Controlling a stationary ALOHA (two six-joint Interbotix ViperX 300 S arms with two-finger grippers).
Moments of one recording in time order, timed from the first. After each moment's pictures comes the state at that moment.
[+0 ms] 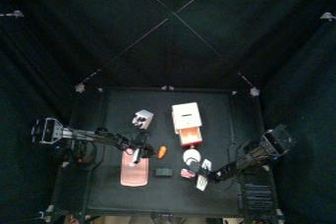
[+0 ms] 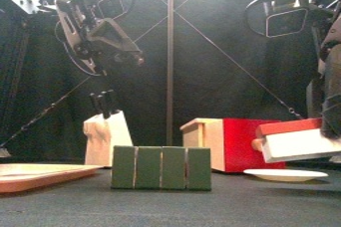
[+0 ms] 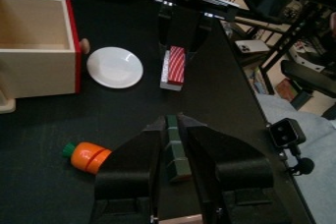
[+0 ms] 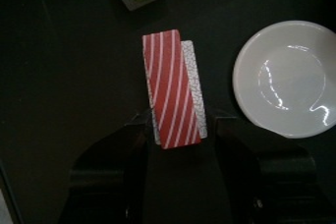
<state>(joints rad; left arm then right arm) 0.08 -0.25 0.90 0.89 -0.41 -1.02 0.53 -0.11 0.84 -0.89 0.47 1.68</state>
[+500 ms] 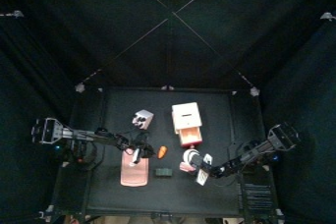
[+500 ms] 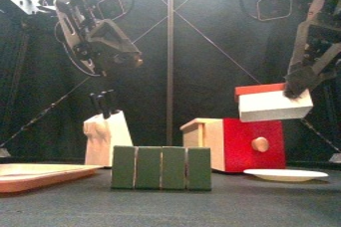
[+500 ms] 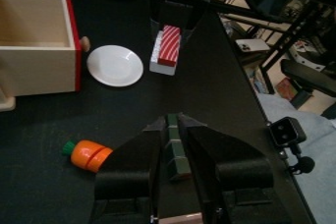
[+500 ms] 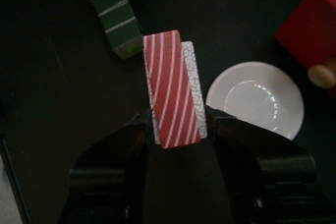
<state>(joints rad) 0.08 -0.25 0.91 0.89 -0.41 -1.02 0.48 -0.24 0.84 -0.93 0.55 1.68</state>
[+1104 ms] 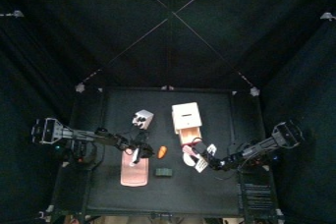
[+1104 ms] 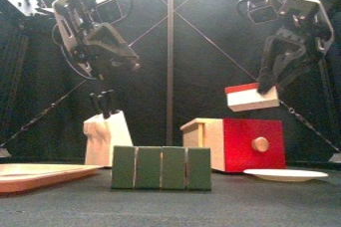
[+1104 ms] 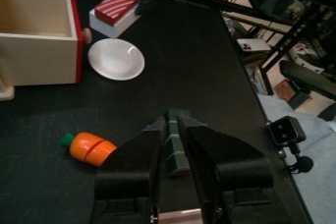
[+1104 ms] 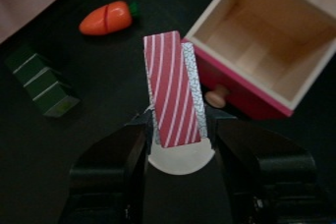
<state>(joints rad) 0.08 -0.25 0.92 0.86 -0.41 -1.02 0.40 -0.31 0.81 -0.91 0.83 1.68</state>
